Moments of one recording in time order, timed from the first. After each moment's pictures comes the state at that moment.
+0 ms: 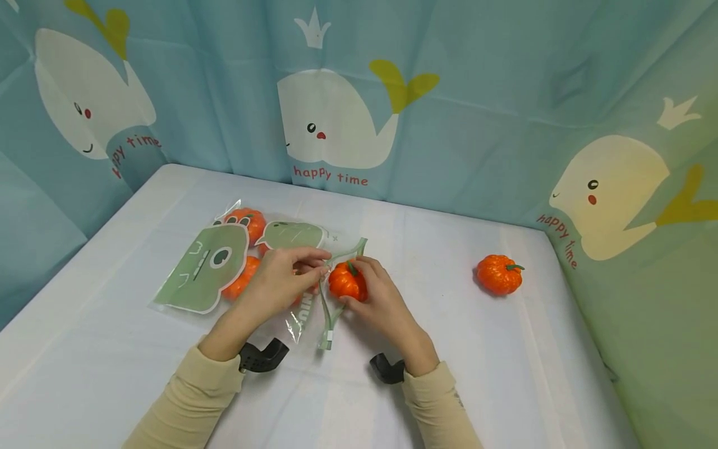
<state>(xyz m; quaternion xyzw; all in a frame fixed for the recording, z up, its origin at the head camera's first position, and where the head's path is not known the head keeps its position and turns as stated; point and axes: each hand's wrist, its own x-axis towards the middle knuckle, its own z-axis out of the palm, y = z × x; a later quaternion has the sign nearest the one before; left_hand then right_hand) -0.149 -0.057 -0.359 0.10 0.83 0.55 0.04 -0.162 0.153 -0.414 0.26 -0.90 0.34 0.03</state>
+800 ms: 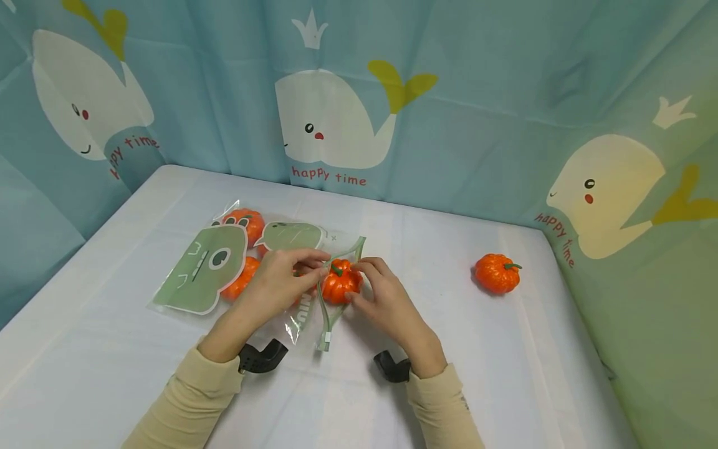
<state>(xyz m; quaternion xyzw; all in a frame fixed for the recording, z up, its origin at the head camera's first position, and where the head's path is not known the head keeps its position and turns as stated) -0.147 -0.055 -0.358 0.10 0.84 0.53 0.04 -0.156 0.162 -0.396 0.28 -0.90 0.33 0.04</state>
